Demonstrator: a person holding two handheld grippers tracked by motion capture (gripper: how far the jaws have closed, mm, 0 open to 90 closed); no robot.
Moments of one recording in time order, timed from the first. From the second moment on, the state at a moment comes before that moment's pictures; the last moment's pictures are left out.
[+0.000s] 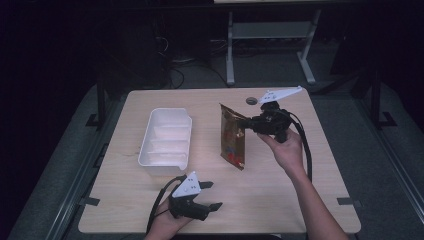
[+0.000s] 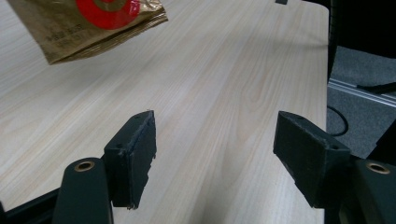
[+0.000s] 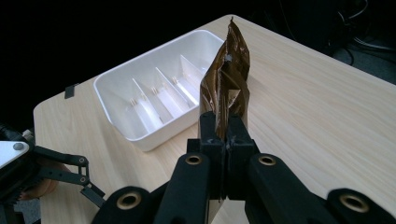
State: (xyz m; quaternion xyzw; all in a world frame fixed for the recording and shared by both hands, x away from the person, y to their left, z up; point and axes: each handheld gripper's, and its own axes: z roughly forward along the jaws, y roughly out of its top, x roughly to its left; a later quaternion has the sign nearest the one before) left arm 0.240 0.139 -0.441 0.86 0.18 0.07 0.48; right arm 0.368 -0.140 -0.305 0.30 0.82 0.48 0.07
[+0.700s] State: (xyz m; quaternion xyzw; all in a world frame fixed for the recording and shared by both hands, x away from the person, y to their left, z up) left arm 0.234 0.149 -0.444 0.85 0.18 0.07 0.49; right arm 0.374 -0.086 -0.287 0.25 0.83 0.50 0.05
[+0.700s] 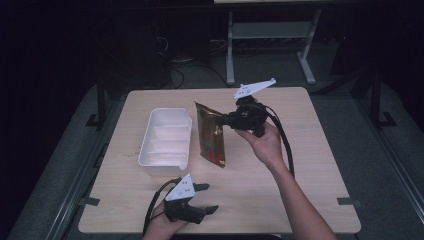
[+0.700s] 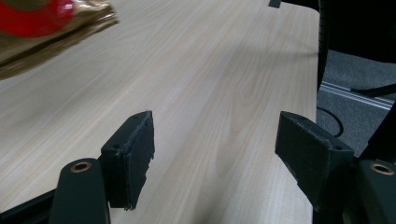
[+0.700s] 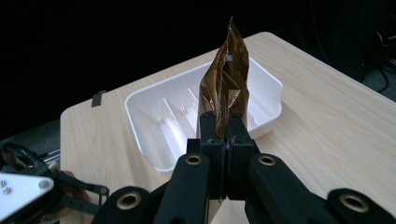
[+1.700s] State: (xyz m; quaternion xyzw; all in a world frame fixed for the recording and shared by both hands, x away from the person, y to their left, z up) left arm 0.235 0.154 -0.446 0.85 0.17 0.07 0.49; right arm 0.388 -0.017 -0.276 0.20 0.83 0.51 0.03
